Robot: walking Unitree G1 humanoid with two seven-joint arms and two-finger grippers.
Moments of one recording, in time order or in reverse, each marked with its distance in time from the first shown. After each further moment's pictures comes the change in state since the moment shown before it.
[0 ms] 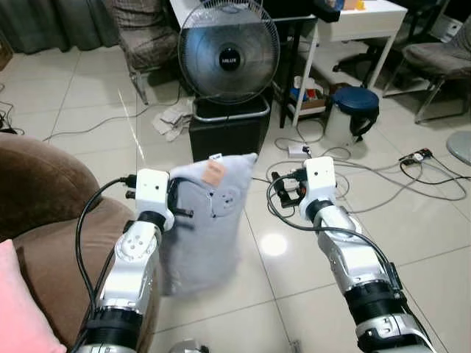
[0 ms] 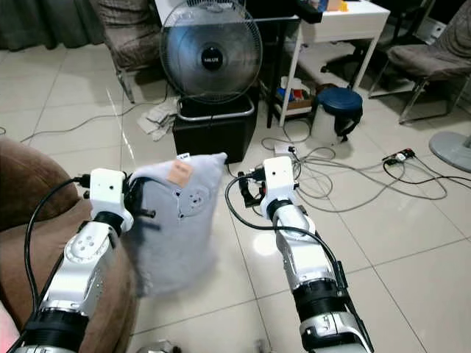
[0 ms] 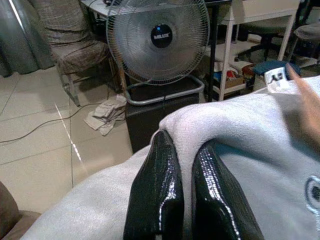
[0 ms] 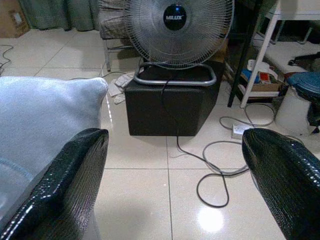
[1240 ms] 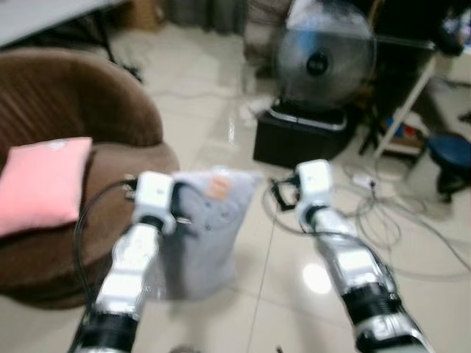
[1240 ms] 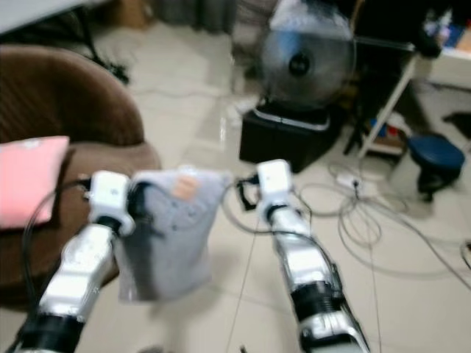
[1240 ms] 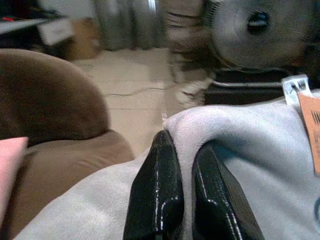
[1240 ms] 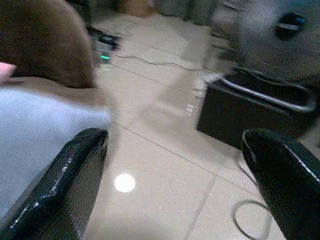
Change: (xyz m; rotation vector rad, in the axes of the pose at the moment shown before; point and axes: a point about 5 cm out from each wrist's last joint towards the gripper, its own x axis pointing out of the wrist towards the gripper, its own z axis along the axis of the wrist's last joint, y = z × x) left arm -0.003 0.003 -0.002 0.054 0.006 0.007; right arm 0.001 0.009 -0.008 -0.028 0.026 0.027
